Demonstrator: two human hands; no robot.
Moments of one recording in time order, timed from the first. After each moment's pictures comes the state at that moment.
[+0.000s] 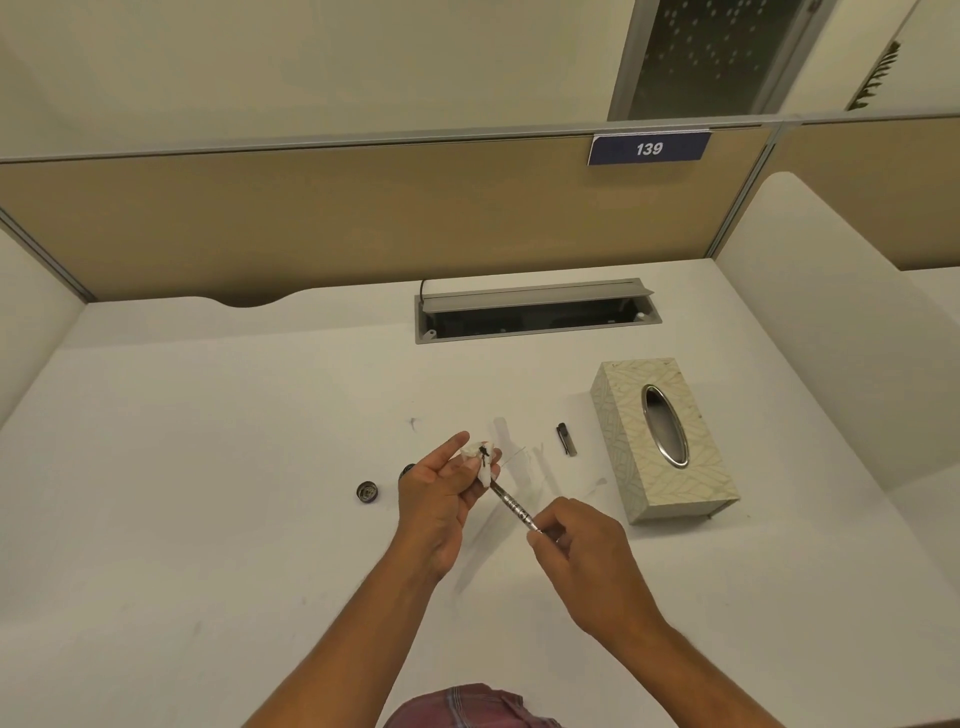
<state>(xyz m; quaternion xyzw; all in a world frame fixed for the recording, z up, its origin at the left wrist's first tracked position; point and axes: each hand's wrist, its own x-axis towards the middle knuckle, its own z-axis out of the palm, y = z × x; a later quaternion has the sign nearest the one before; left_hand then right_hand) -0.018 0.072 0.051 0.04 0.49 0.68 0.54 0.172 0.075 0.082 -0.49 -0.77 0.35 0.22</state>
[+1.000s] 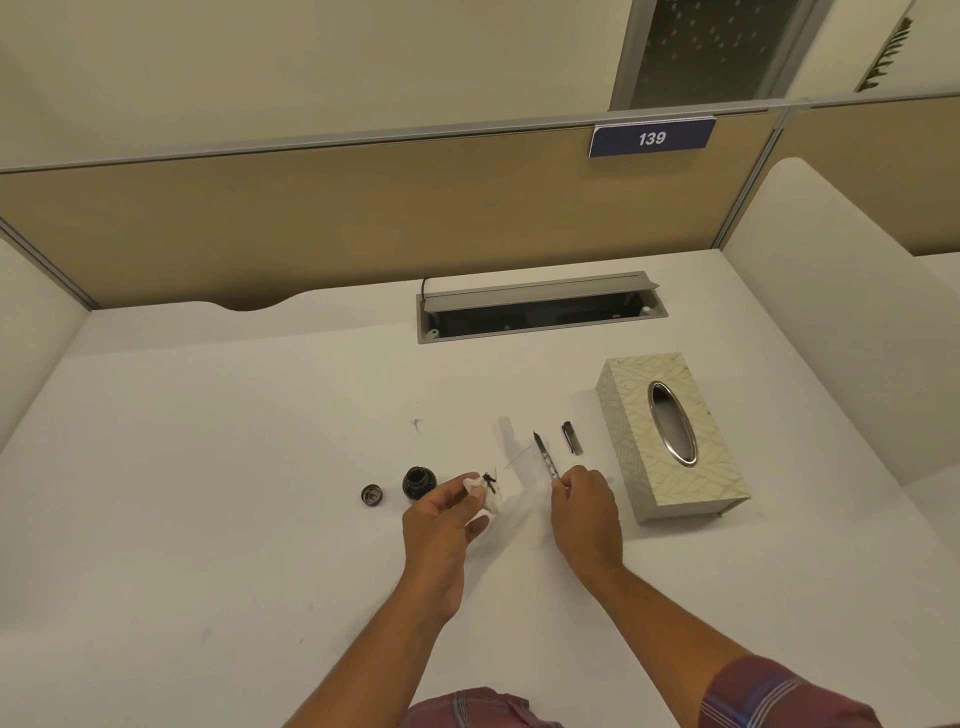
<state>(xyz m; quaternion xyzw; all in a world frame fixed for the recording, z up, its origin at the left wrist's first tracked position) -0.008 0.048 0.027 0.04 0.60 0.62 0.51 0.143 0.146 -0.028 -0.66 -0.68 0.25 0.20</state>
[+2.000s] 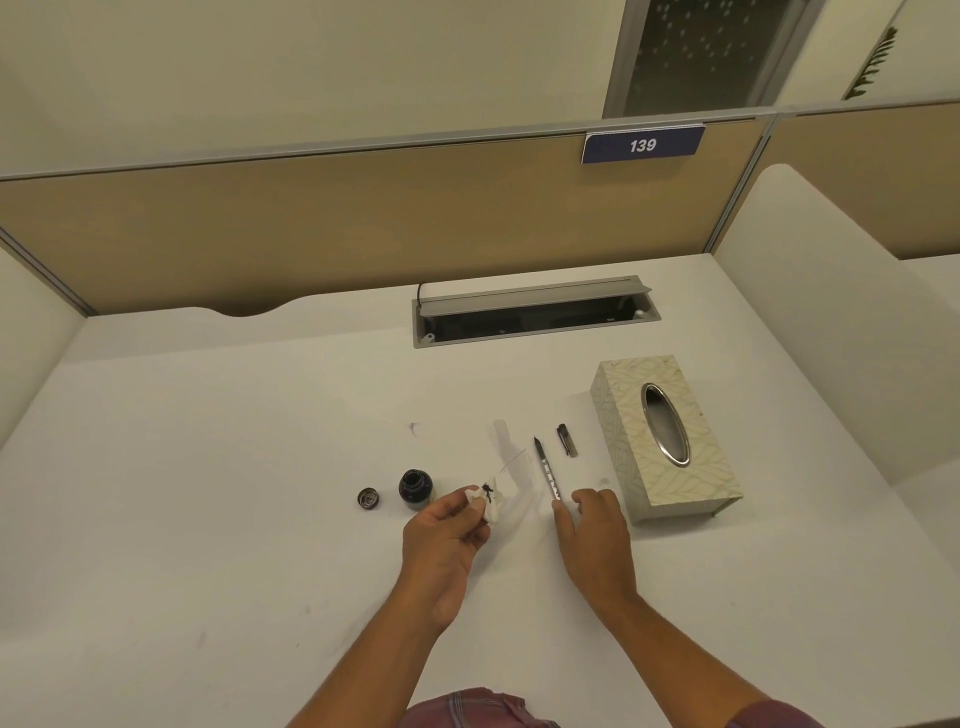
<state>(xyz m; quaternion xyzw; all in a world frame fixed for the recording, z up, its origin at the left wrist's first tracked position) -0.004 0.043 0.028 -0.02 0.53 0.63 0.57 0.172 0.122 -0.031 -0.64 -0.69 0.26 0.23</state>
